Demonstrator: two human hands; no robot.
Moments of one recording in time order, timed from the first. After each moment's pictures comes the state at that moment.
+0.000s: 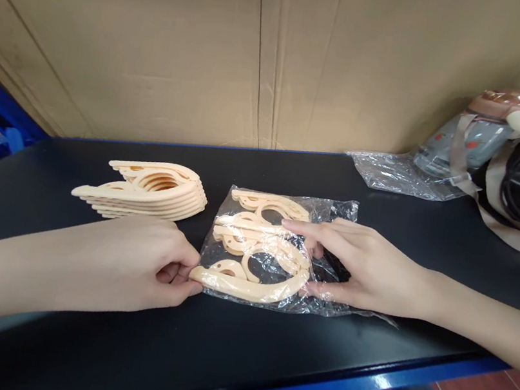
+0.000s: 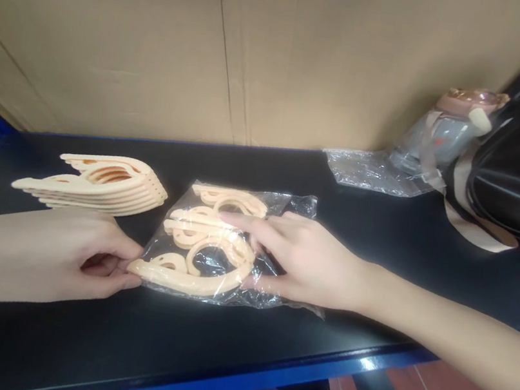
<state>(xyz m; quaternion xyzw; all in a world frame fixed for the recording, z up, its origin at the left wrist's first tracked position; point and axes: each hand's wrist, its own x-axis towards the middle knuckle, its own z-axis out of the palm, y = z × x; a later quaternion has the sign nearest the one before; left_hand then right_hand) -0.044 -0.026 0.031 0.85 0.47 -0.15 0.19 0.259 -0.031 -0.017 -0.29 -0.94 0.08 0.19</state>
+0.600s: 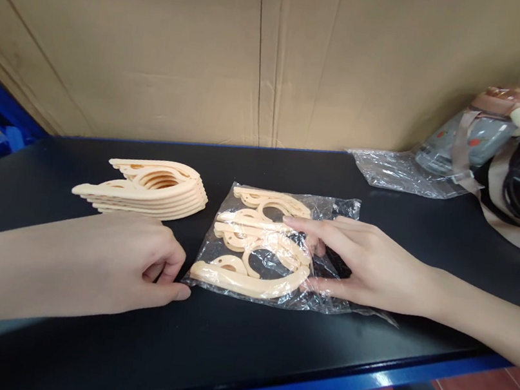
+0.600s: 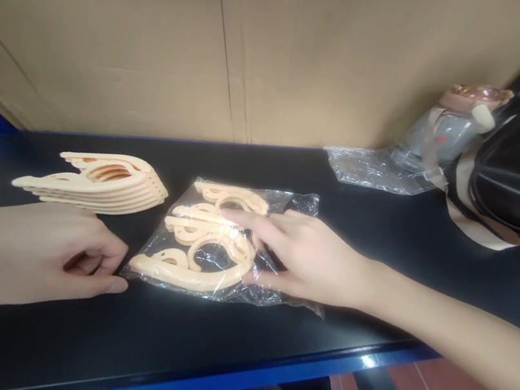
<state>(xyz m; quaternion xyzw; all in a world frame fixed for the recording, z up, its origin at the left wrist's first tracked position) -0.050 -0.029 0.037 0.79 0.54 -0.18 0.20 0.258 -0.032 -0.015 -0.29 -0.94 0.06 0.19</state>
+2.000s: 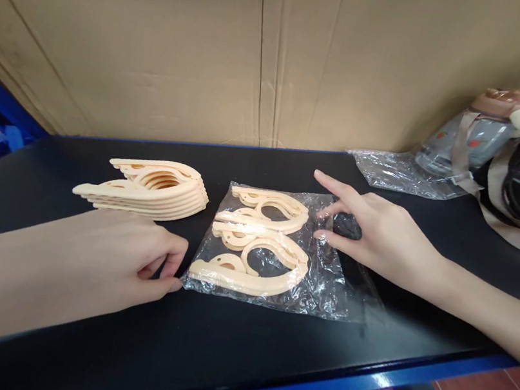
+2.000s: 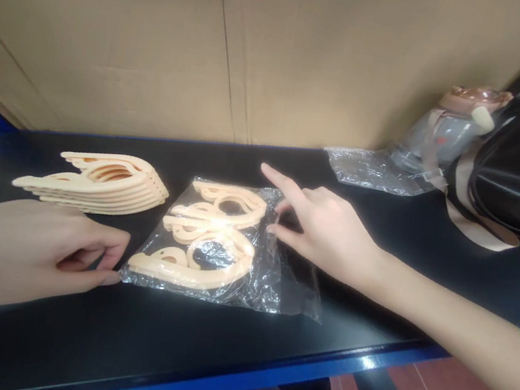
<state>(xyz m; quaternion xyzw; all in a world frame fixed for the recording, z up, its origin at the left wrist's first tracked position) -0.047 -0.035 0.039 0.82 0.54 -0.17 0.11 0.265 -0.020 -0.010 -0.45 -0.87 -0.05 0.21</state>
